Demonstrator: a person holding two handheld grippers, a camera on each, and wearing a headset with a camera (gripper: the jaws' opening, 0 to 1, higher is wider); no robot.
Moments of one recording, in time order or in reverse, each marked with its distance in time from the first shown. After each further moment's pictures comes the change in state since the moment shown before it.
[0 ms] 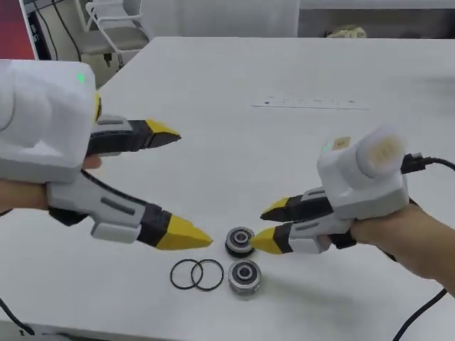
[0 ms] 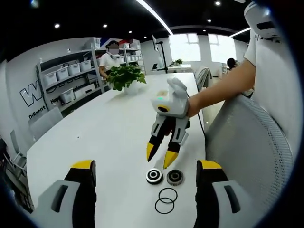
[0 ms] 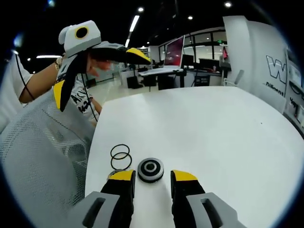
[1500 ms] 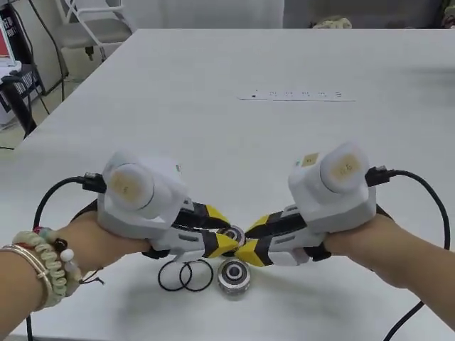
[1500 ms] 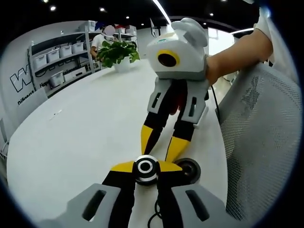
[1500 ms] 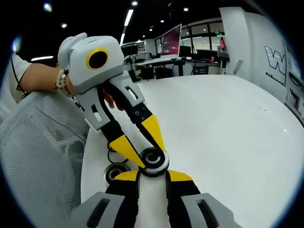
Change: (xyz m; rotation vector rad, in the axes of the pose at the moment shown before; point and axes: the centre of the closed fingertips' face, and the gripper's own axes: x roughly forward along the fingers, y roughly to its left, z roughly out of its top) left arm 0.098 -0.019 -0.086 -0.062 0.111 -0.088; right arm 0.017 0.003 -0.019 0.054 0.051 -0.003
